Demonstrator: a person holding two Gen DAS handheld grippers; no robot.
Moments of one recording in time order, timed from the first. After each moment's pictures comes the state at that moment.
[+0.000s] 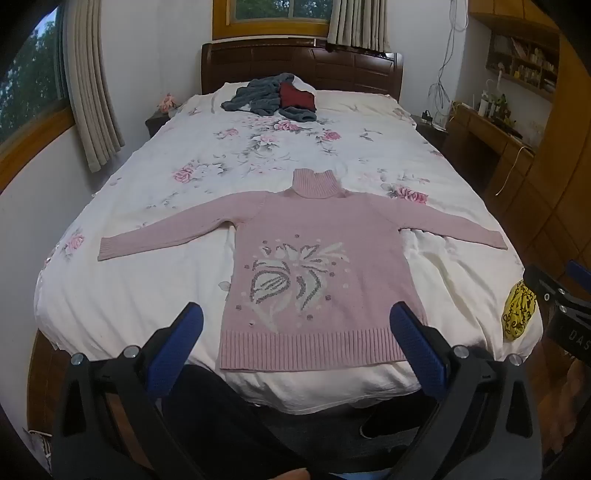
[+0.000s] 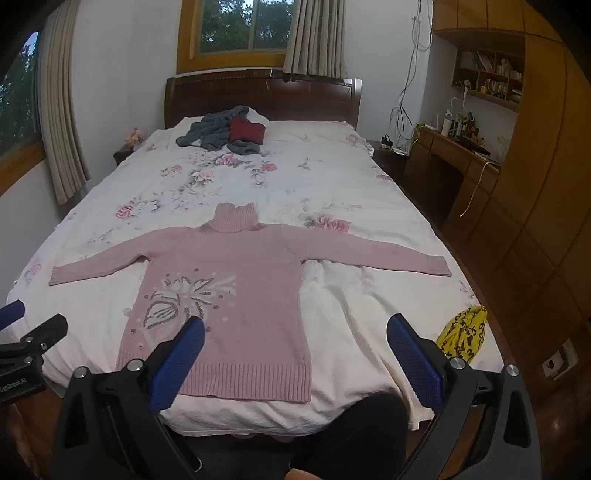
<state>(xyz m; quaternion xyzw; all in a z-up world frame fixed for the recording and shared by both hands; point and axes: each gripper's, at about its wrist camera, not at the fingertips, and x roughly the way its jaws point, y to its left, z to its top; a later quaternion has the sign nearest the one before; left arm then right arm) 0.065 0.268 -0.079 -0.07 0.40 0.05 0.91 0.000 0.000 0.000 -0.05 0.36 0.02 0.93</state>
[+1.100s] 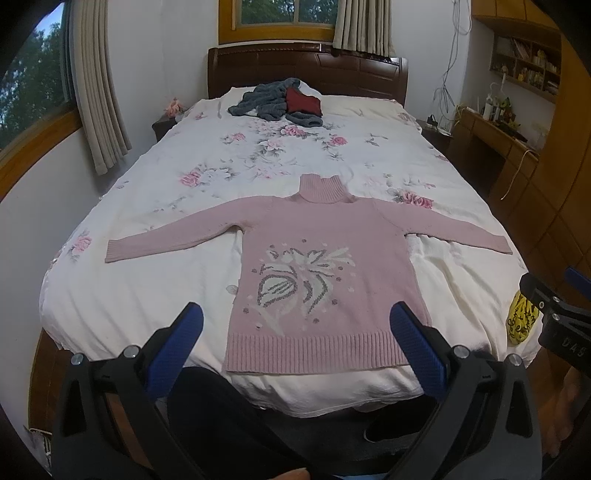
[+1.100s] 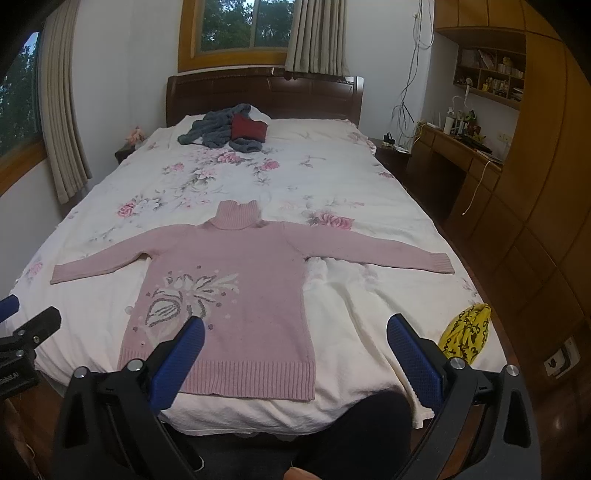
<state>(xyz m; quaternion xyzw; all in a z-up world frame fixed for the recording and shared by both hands) 0.064 0.267 -0.076 -0.06 0.40 0.06 0.91 0.000 0.006 -0.003 -0.05 0.36 0.03 0.93</state>
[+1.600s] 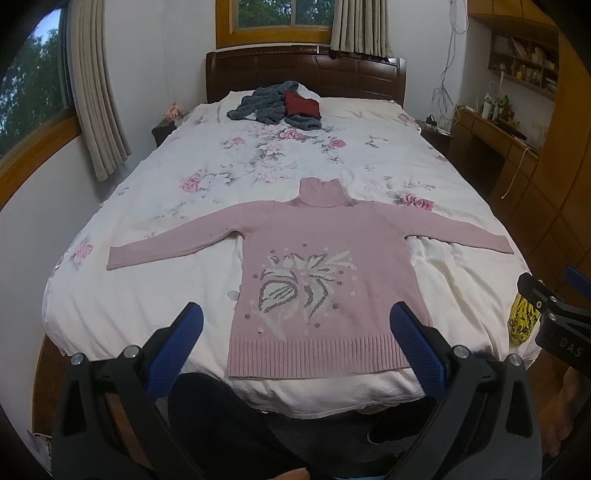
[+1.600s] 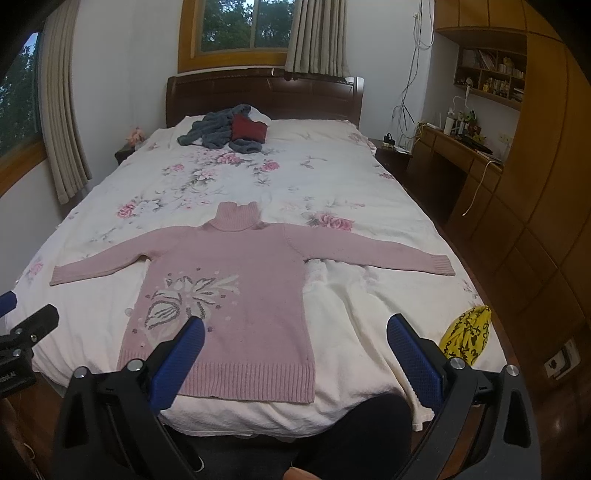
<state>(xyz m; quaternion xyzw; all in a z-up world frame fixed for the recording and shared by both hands) 0.068 0.269 -0.070 -0.06 0.39 0.06 0.92 0.000 0.007 -0.002 -0.05 0.36 0.03 0.93</state>
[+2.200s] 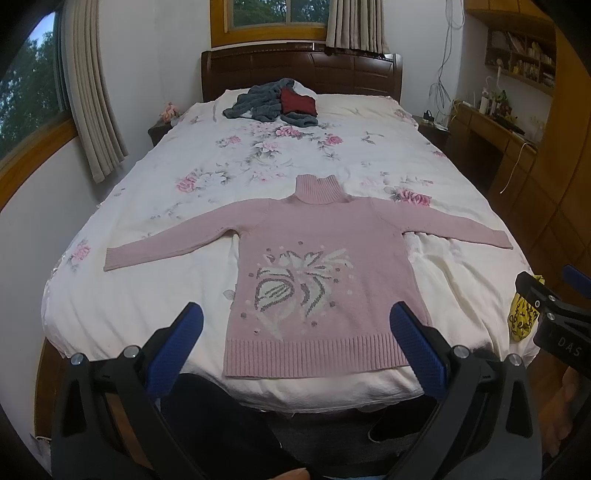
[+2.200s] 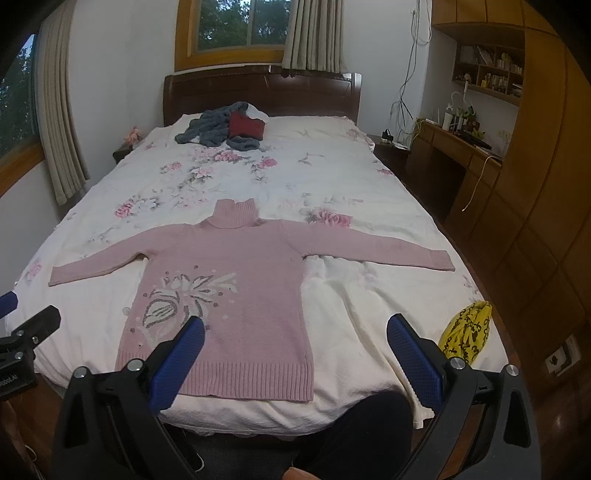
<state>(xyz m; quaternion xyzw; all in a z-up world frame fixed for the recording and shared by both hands) 0.070 0.255 -0.071 -0.05 0.40 0.06 0.91 0.008 0.000 -0.010 -0.05 0.37 0.02 0.93</state>
